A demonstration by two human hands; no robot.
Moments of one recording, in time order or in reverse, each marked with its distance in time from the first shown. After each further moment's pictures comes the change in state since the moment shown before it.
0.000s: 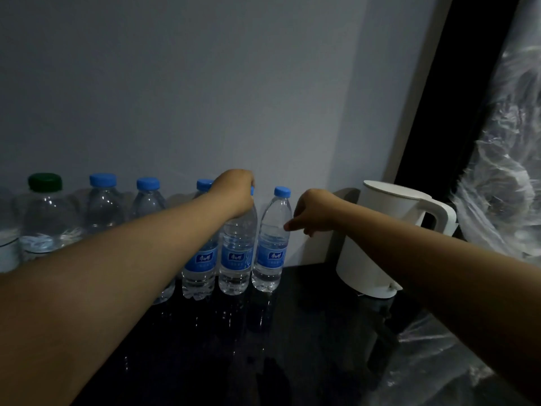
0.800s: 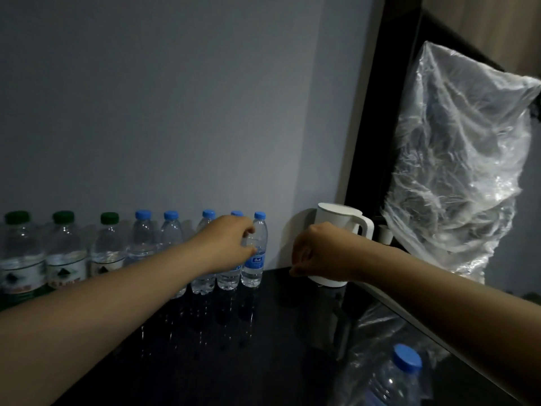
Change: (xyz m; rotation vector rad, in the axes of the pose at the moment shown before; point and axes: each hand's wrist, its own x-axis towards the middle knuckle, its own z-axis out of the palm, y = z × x) left_hand -0.194 0.043 -0.117 -0.068 -0.143 0.248; right_hand -0.262 -0.050 -0.070 -0.200 0.042 -0.195
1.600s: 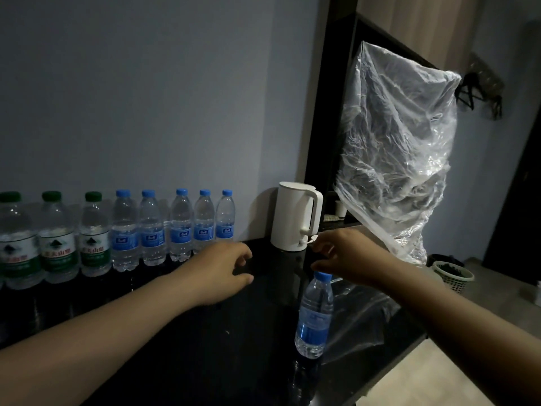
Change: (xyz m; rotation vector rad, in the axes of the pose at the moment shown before) left_hand -0.130 0.076 0.029 -0.109 -0.146 0.113; right_hand -0.160 0.032 0.023 0.084 0.156 0.225
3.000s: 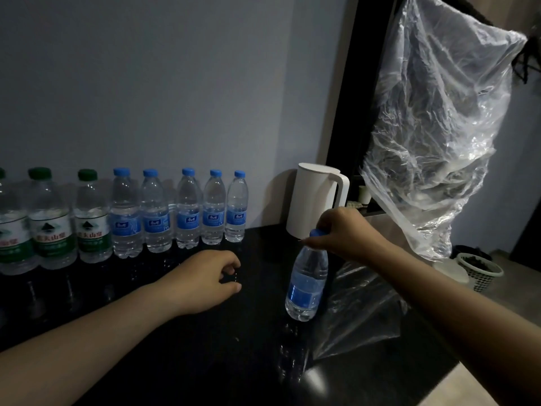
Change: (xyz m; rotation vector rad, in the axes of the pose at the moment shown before) left_hand 0.037 -0.073 0.033 -0.081 -0.099 -0.173; right_hand 0.109 0.022 0.054 0.154 0.051 0.027
